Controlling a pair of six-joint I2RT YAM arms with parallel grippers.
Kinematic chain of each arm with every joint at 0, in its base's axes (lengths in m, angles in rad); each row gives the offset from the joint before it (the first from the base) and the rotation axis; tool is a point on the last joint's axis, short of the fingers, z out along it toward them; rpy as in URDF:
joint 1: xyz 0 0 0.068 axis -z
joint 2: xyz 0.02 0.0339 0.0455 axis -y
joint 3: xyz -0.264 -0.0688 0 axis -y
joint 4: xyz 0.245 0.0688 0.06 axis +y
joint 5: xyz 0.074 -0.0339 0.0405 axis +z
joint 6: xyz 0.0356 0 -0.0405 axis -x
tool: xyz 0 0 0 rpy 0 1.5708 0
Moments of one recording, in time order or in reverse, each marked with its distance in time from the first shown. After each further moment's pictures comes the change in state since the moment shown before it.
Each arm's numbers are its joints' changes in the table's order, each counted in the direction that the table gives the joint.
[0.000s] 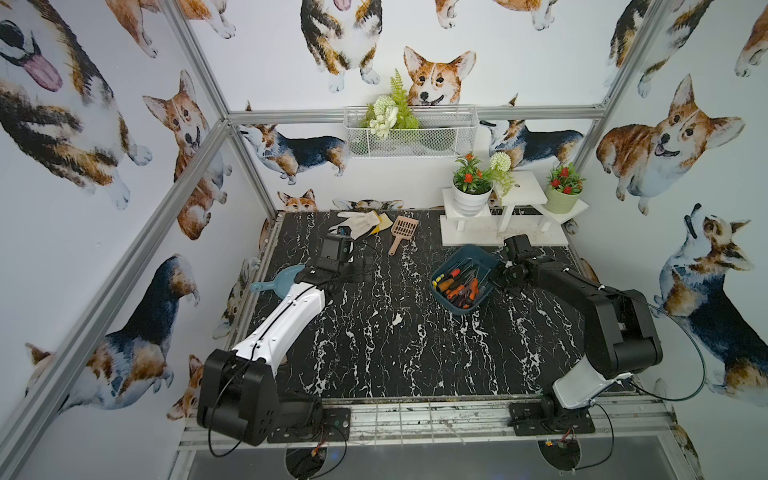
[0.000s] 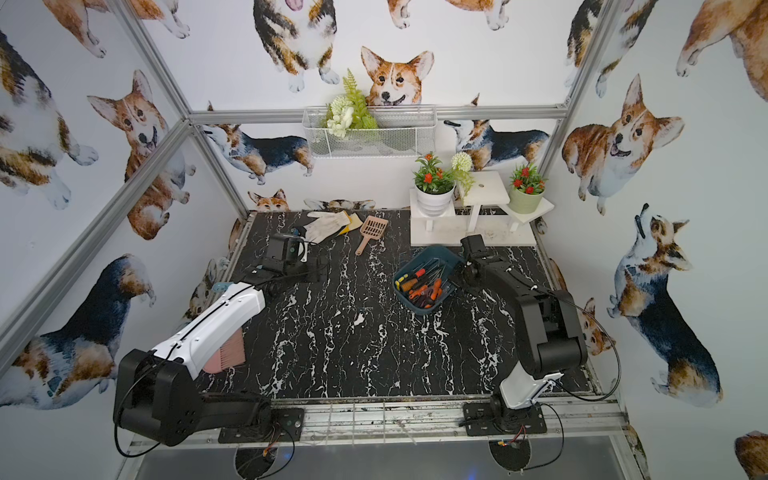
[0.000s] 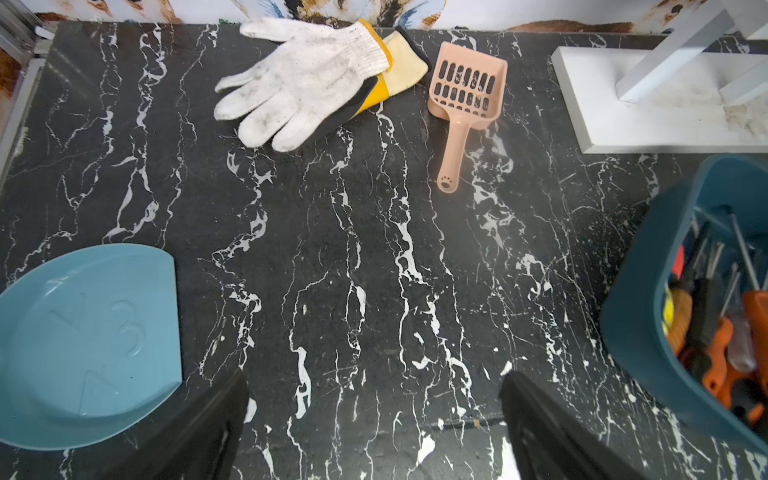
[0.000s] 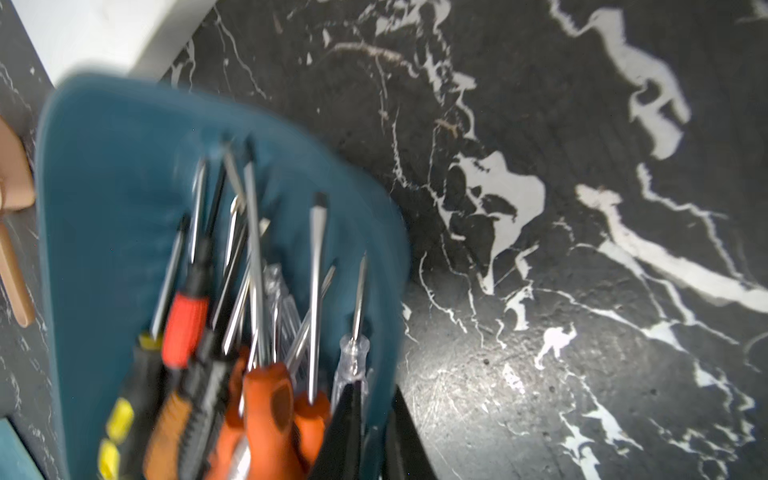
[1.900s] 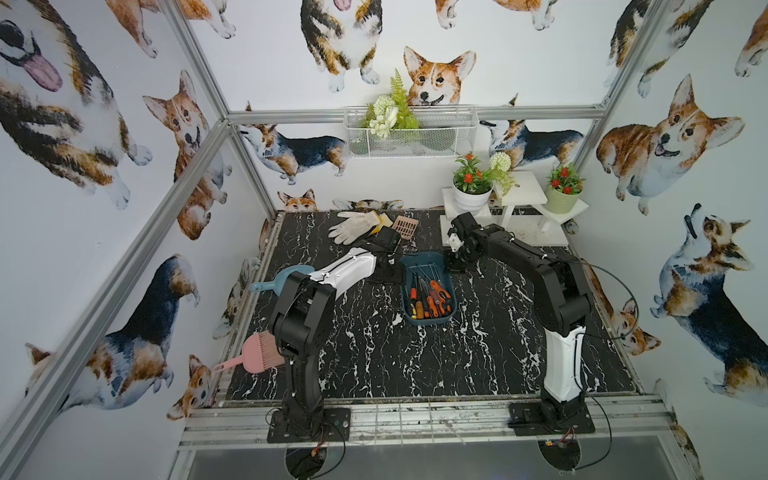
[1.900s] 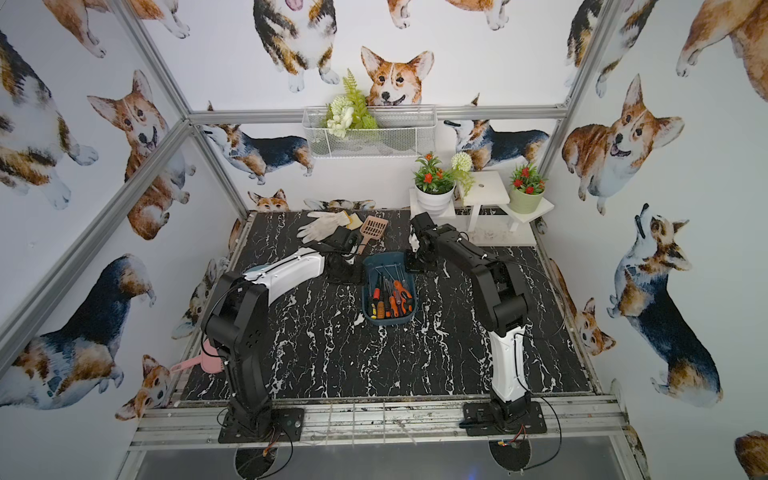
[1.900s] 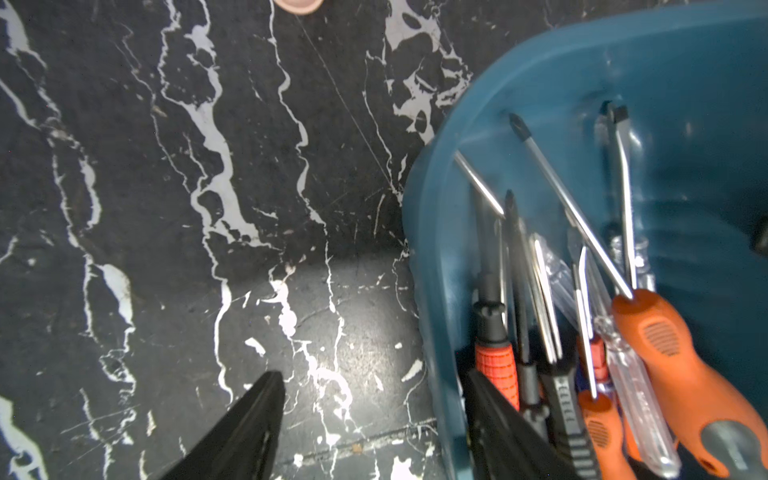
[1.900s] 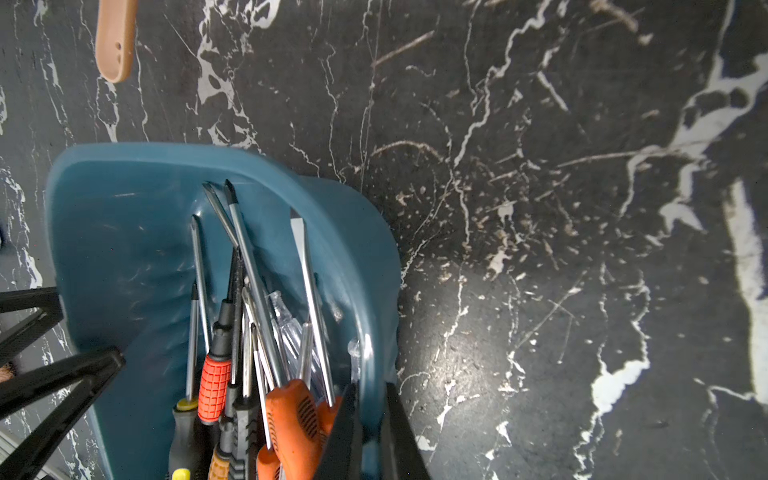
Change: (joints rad) left arm 0.179 -0.580 0.405 0.256 -0.138 0.184; right arm -0.249 -0.417 0.595 0.266 0.151 0.381
